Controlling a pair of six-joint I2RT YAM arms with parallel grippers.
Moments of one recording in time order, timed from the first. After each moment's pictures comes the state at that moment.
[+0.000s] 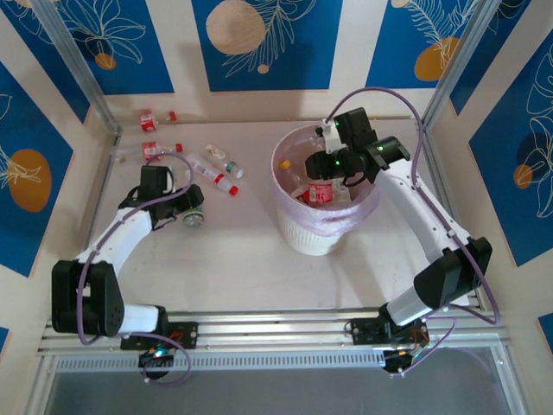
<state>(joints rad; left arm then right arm) -0.08 1.36 0.87 -0.41 0.11 -0.42 0.41 1.53 1.57 -0.96 -0.21 0.17</state>
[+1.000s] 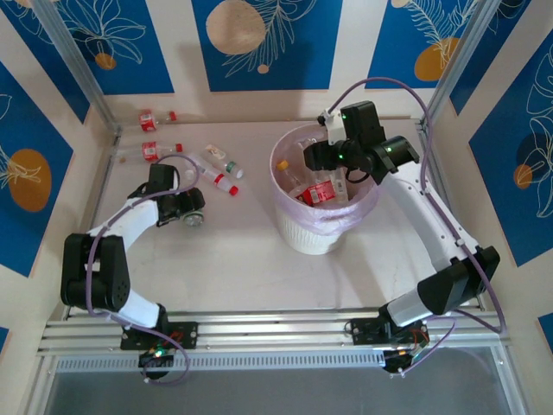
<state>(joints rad) -0.08 1.51 0.91 -0.40 0.07 -0.39 0.42 1.49 1.63 -0.89 -0.18 0.11</state>
